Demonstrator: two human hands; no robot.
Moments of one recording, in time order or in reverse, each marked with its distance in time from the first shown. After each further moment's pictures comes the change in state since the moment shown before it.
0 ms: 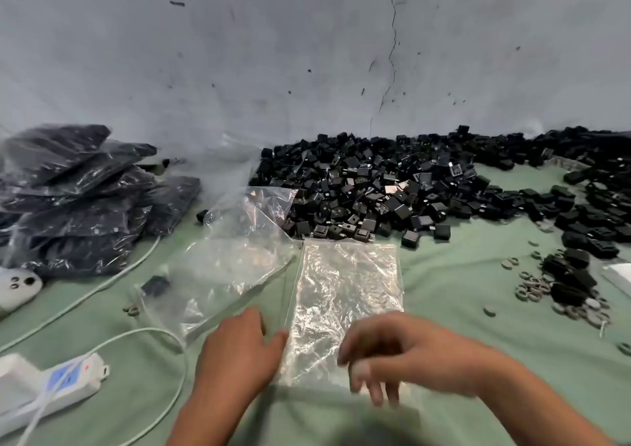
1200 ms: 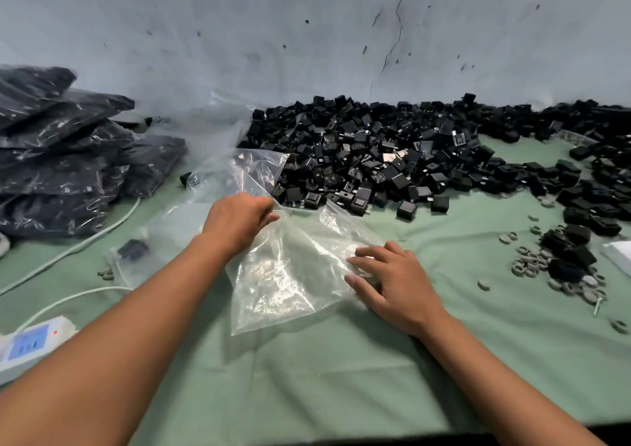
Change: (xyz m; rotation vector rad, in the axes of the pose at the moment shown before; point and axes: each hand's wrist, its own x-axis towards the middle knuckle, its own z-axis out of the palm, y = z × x) left_hand 0.155 0.010 -0.016 0.300 0.269 0.514; right_hand 0.049 0.055 -0.045 -1.087 0.740 -0.137
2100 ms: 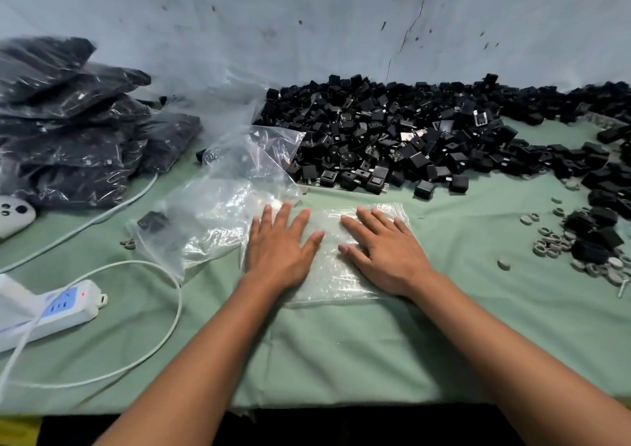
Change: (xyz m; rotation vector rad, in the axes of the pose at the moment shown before) left_hand -0.071 0.062 0.050 -0.141 -0.237 -0.256; right_hand 0.030 -0.020 0.021 -0.125 -0.361 0.135
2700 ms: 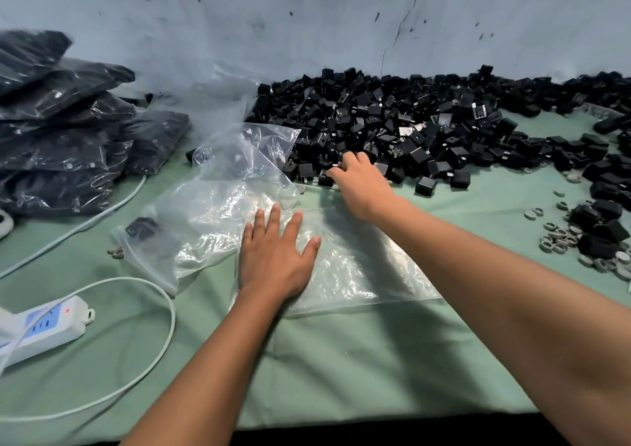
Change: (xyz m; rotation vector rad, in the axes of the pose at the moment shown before) left_hand 0.001 -0.007 0.007 0.061 0.030 -0.045; right_hand 0.116 -0.013 -0.039 -0.308 0.191 -0.056
